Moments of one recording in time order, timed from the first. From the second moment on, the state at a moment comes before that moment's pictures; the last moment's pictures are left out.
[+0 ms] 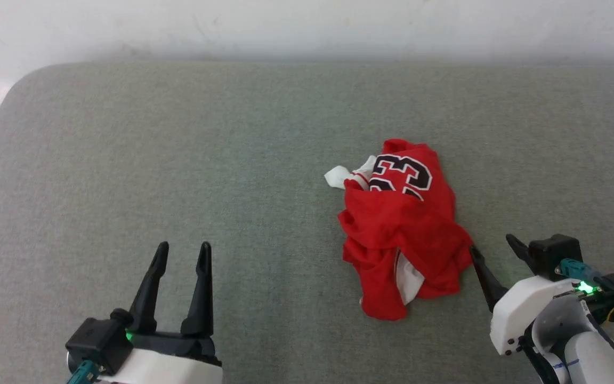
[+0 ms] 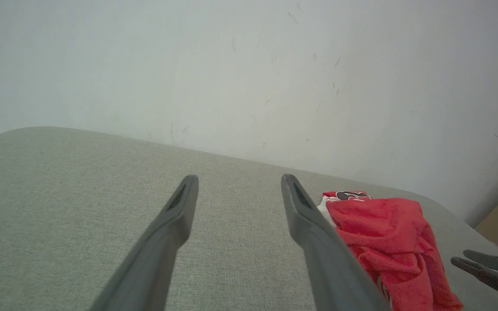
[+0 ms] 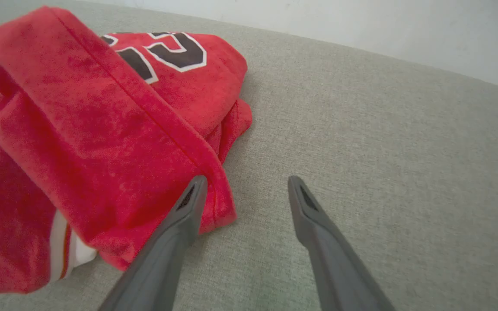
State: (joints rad) left arm 0.11 0.11 -0.11 -0.13 -0.34 -0.06 -0.26; right arm -0.10 -0.15 0.06 0.14 0.11 0.13 0.16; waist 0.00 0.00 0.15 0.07
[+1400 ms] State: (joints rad) left arm 0.14 0.06 -0.10 -0.03 -0.31 -0.11 -0.26; right arm -0.59 -0.24 0.34 0.05 0.20 0.13 0.42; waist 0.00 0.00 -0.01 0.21
